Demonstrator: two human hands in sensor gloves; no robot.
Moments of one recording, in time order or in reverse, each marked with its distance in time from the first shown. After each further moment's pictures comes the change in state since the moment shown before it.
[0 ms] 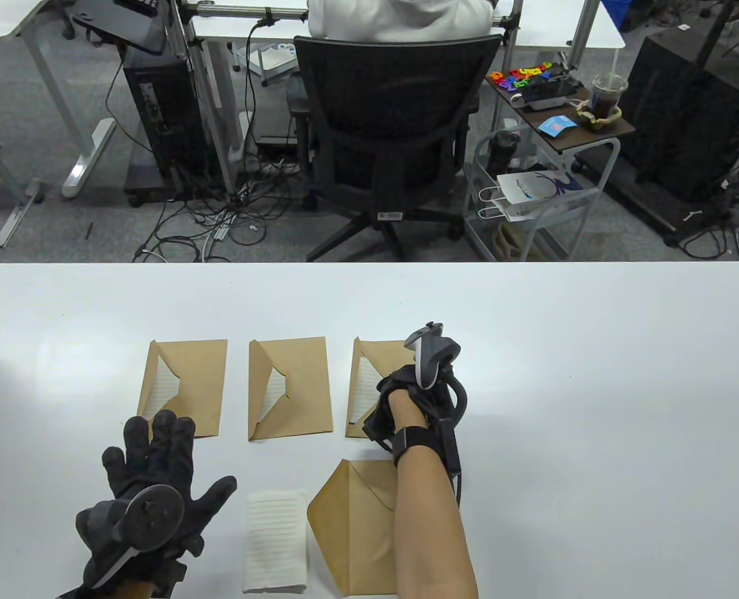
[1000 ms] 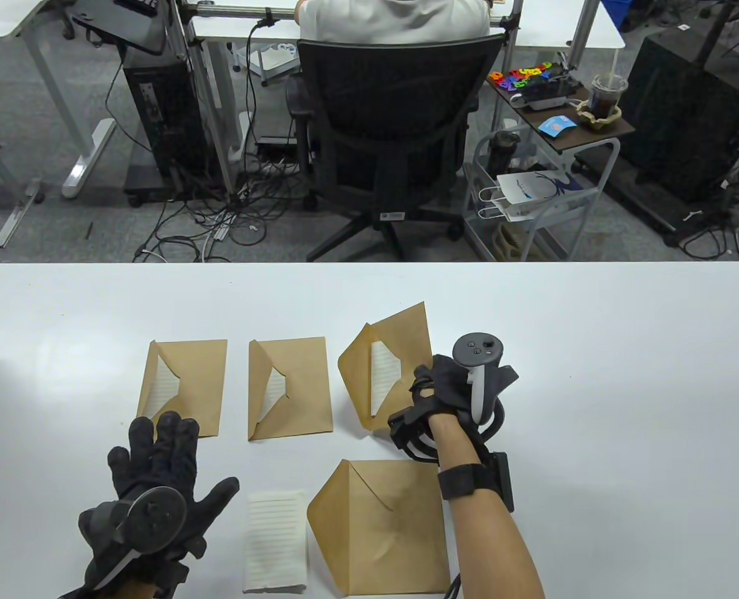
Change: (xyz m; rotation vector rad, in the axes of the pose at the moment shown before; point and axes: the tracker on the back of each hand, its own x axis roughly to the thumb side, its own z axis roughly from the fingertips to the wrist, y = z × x) left_hand 0.004 -0.001 0.001 -0.004 -0.022 0.006; right_hand -0.061 -0.065 0.030 -0.022 -0.392 -0.472
